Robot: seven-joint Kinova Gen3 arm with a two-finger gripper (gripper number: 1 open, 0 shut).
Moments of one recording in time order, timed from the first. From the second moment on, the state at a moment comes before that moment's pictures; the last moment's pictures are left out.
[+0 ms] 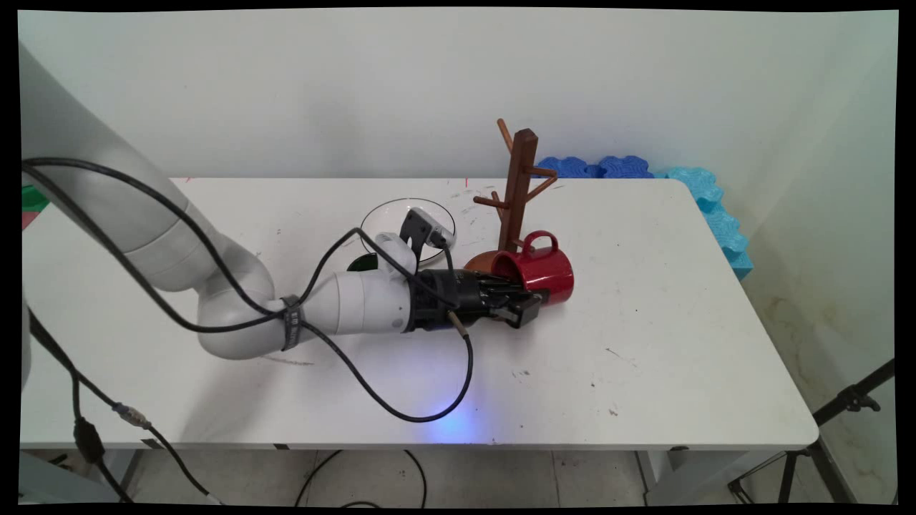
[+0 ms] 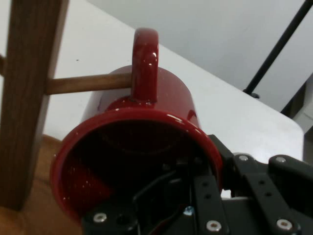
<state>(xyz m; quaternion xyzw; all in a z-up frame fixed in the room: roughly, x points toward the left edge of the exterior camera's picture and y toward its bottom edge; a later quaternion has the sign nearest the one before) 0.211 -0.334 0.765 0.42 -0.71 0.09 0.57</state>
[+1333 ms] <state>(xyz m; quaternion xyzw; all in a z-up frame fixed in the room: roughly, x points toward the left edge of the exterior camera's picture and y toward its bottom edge) 0.237 -0.270 0.825 0.39 -0.75 0.08 0.53</state>
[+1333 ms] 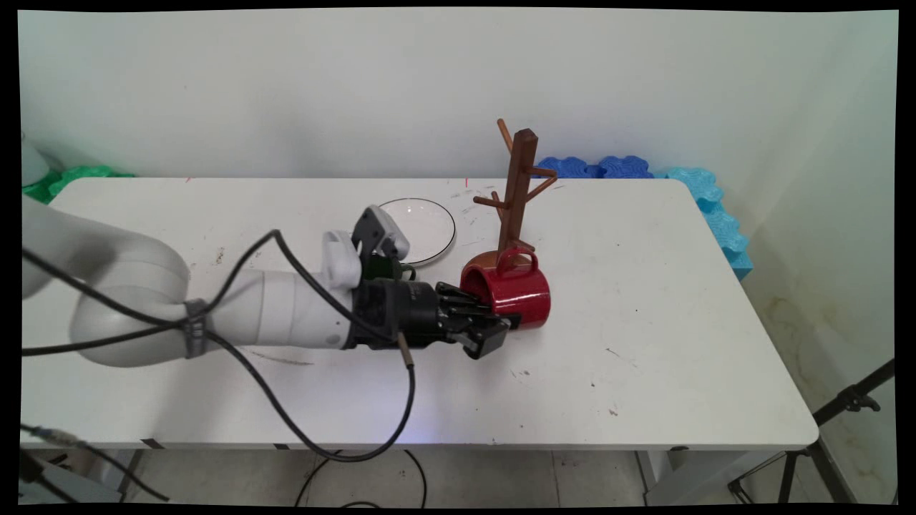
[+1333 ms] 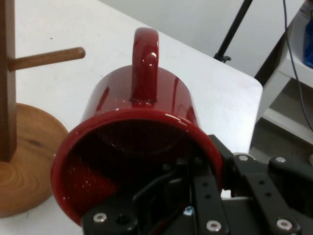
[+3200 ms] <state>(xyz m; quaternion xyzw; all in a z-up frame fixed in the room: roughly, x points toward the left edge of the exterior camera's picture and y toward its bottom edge) 0.293 -0.239 0.964 0.29 -0.86 0.09 0.42</state>
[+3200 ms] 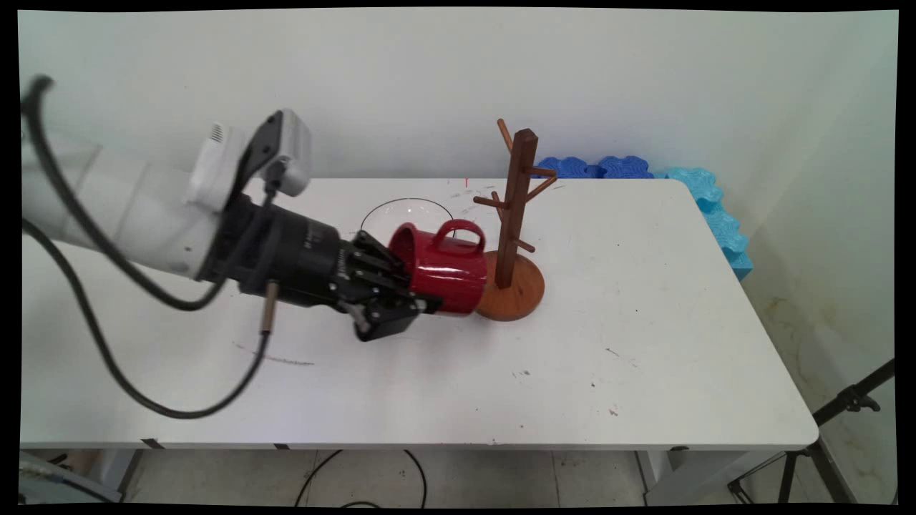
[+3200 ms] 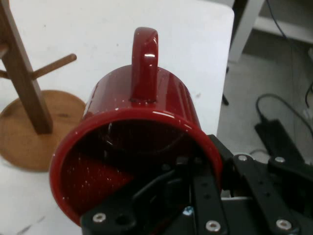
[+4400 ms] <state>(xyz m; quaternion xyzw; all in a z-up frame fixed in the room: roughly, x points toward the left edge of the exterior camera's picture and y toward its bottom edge) 0.303 -0.254 0.980 0.27 -0.94 0.08 0.18</state>
